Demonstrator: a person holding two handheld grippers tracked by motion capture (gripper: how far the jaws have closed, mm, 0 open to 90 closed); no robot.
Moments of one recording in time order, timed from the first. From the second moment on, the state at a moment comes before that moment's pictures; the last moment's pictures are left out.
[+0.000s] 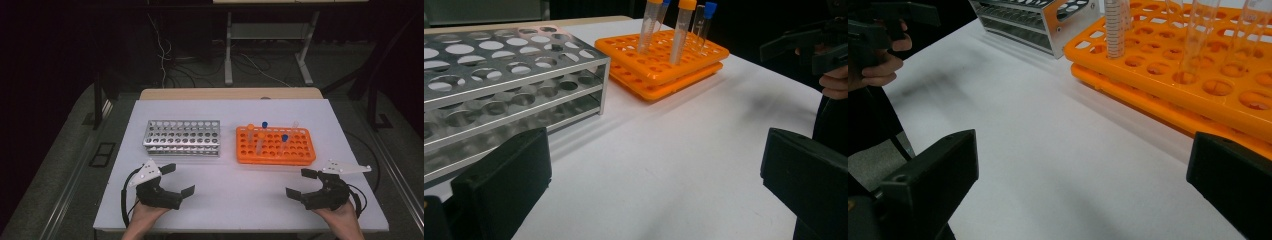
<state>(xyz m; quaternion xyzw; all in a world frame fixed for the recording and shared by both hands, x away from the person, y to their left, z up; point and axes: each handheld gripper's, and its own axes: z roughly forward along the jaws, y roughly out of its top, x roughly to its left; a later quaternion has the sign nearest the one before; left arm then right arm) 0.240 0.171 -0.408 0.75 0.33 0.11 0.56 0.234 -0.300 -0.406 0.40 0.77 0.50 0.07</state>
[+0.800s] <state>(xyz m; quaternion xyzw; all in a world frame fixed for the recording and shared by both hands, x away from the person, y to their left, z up) 0.241 0.169 -0.411 0.76 0.33 0.10 0.55 0.233 -0.301 -0.406 0.40 0.77 0.48 0.05</state>
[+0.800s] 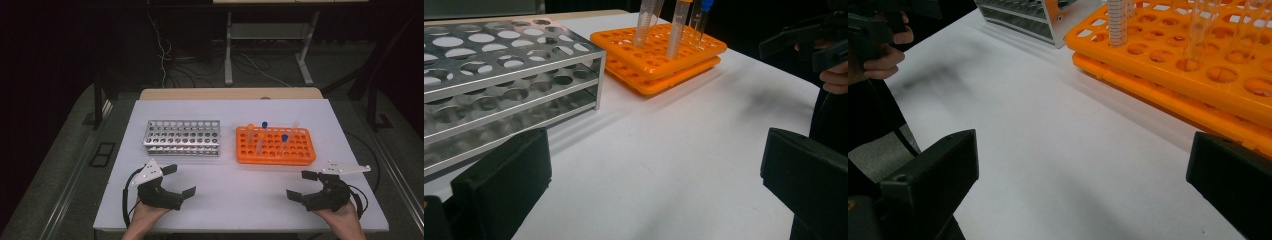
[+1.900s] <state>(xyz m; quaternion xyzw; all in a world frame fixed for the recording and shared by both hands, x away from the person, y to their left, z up) 0.241 0.171 -0.412 0.76 0.33 0.10 0.55 0.256 -0.306 -0.382 0.41 0.80 0.44 0.05</state>
